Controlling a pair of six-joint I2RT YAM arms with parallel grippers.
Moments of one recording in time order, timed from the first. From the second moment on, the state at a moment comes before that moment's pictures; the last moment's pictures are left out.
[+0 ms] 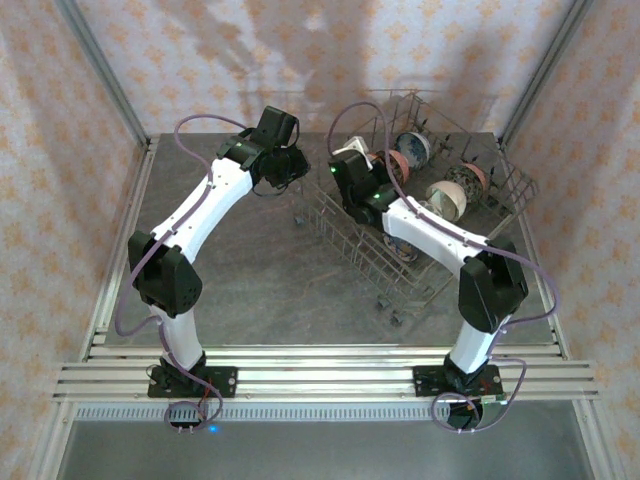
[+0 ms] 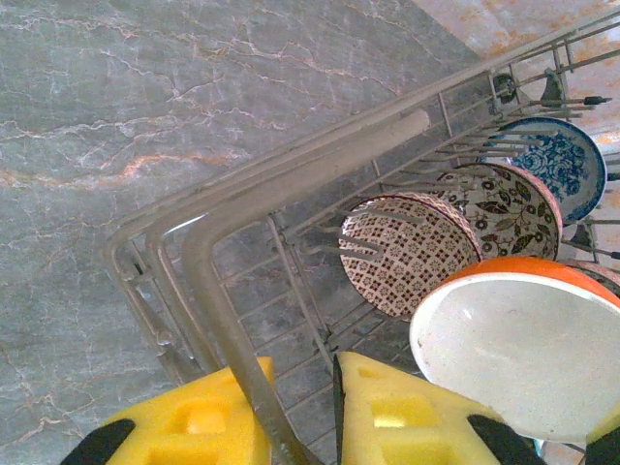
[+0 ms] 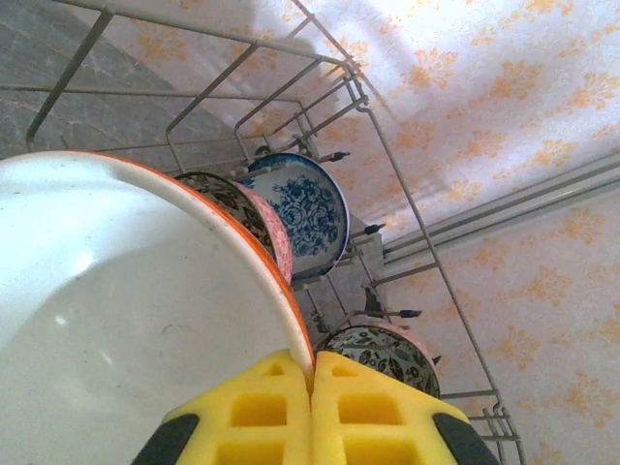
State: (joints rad) left arm -0.42 1.86 1.89 -0.89 0.05 -0.92; right arm 0.67 1.74 1.43 -0.34 0.96 -0.35
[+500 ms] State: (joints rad) left arm -0.42 1.86 1.89 -0.89 0.05 -0.92; right arm 0.68 1.74 1.39 -0.23 1.00 -0.43
